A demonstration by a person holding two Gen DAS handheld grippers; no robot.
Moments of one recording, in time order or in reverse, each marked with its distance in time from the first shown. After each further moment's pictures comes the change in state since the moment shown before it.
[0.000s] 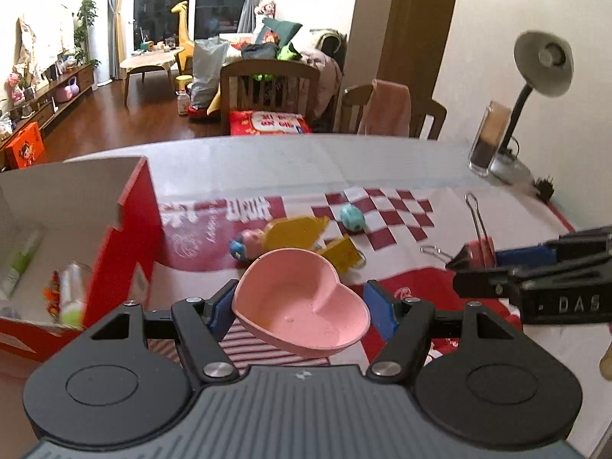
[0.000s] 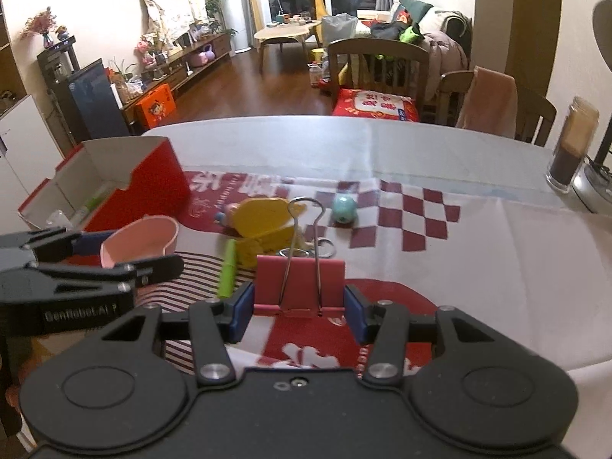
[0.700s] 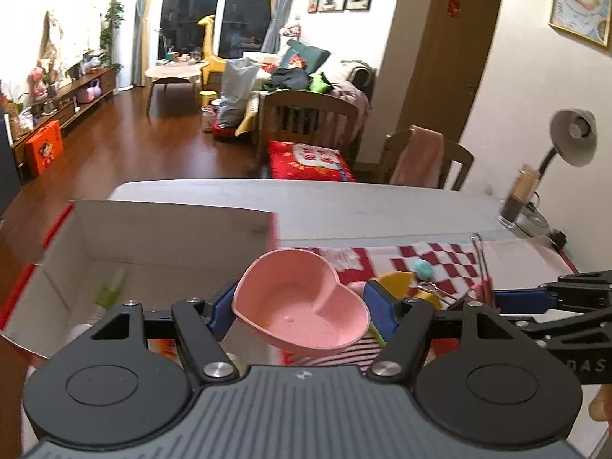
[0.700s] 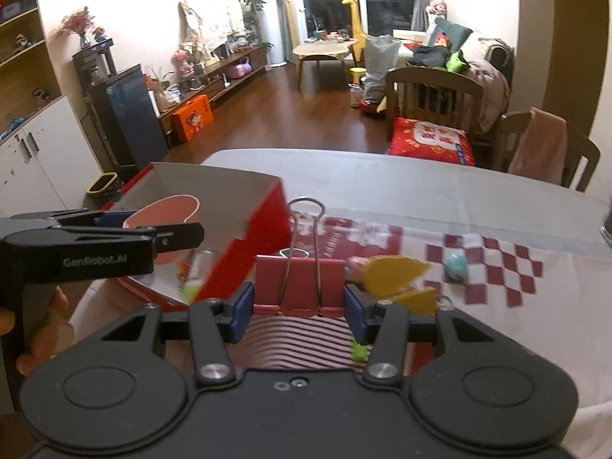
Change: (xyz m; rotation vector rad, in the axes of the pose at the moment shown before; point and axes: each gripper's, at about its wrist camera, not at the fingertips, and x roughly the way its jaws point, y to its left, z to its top) left arm -0.055 0.140 0.040 -0.073 -0.067 0.014; right arm 0.015 0.134 0.048 -0.063 -0.052 0.069
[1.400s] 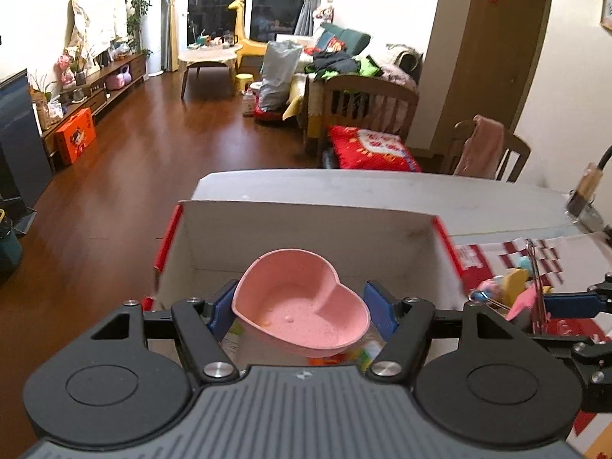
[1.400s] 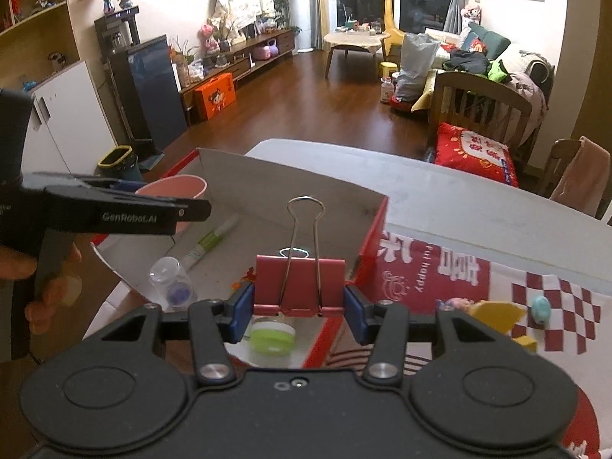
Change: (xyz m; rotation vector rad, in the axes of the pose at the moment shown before) left arm 0.033 0.149 0.023 0.006 0.071 0.093; right arm 0.087 0.095 0.031 -0.090 0.065 0.006
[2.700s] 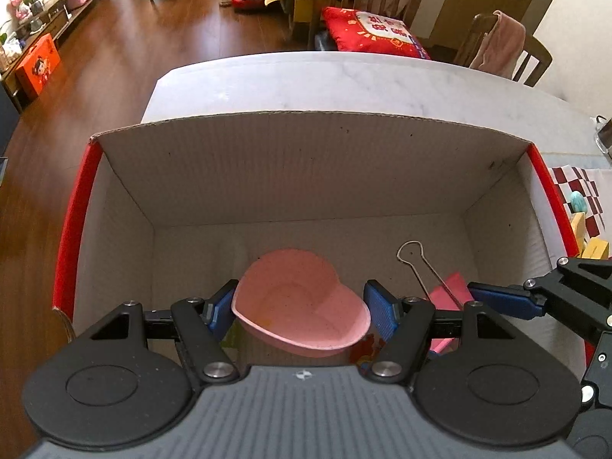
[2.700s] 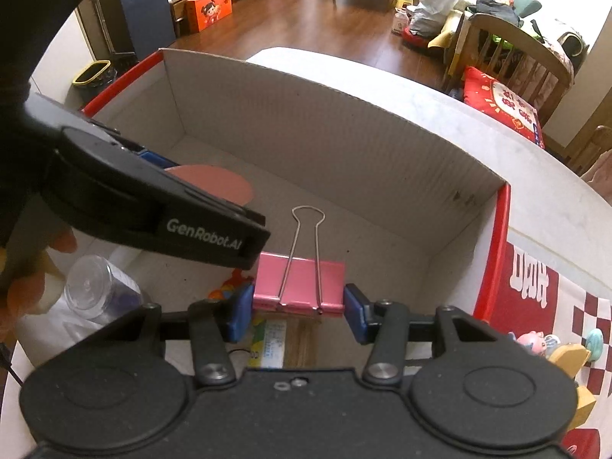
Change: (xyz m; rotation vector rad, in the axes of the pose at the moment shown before) left arm 0.126 0.021 0.013 0.047 0.388 -0.049; right arm 0.131 0.045 0.026 -0.078 0.265 -0.069
